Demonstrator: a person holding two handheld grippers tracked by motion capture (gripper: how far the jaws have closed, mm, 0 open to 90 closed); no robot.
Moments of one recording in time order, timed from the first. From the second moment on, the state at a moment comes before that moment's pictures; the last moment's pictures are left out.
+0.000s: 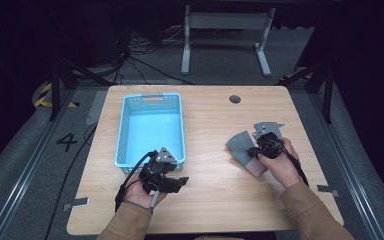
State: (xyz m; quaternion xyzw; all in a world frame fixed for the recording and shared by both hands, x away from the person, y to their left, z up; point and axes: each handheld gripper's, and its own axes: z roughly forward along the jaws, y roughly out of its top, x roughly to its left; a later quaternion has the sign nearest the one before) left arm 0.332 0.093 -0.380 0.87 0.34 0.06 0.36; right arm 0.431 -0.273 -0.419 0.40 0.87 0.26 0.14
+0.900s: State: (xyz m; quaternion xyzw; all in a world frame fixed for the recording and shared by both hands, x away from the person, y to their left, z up) left arm 0.339 0.081 -0.376 0.87 0.32 0.05 0.37; right arm 0.390 -0.252 -0.387 0.26 0.91 0.30 0.08
